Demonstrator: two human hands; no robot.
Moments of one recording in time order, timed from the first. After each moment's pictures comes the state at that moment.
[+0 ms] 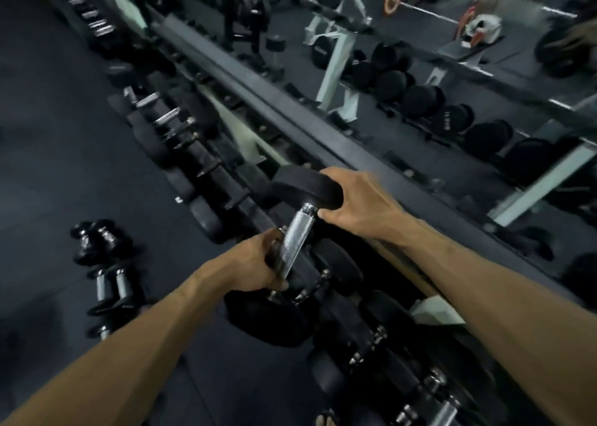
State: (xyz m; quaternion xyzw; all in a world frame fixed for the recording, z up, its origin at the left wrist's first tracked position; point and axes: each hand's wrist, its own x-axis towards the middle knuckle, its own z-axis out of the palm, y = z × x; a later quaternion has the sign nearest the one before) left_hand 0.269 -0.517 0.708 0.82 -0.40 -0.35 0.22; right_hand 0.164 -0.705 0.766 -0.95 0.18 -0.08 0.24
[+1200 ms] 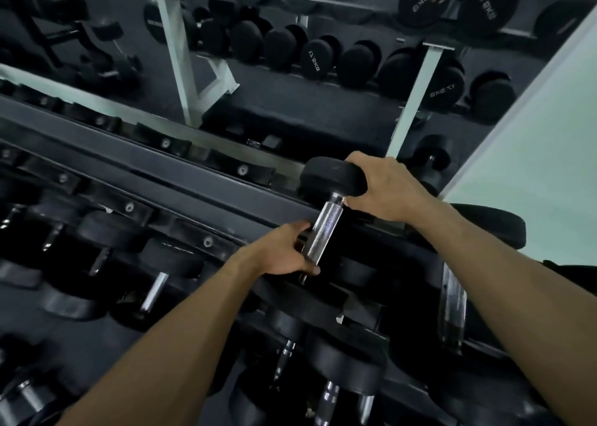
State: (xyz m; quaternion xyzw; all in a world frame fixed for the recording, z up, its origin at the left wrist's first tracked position) left_hand 0.110 -0.850 0.679 0.70 -0.54 -0.46 0.12; right_hand -0.062 -0.969 0.749 -0.87 0.43 -0.04 0.25
